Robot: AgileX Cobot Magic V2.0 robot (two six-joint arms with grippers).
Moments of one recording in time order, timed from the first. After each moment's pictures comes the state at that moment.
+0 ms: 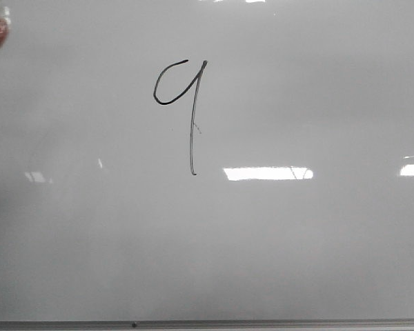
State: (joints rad) left arm -0.16 1.03 -0.79 -0.49 0.61 0.65; right arm 0.28 0.73 -0.73 0.76 0.72 -0.89
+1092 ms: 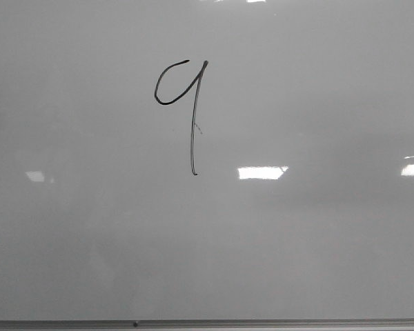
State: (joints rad) left arm 0.06 1.47 -0.78 -0.69 0.20 0.63; right arm 0.15 0.39 -0.40 0.71 0.60 -0.83
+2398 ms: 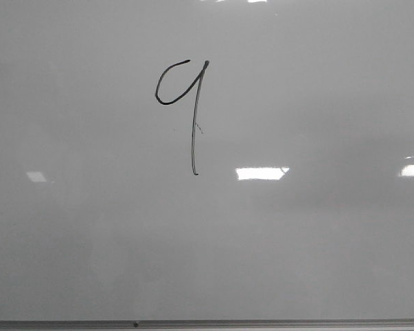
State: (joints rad) left arm 0.06 1.15 -0.84 -0.60 0.30 0.63; right arm 0.15 0.39 -0.39 0.71 0.58 -0.83
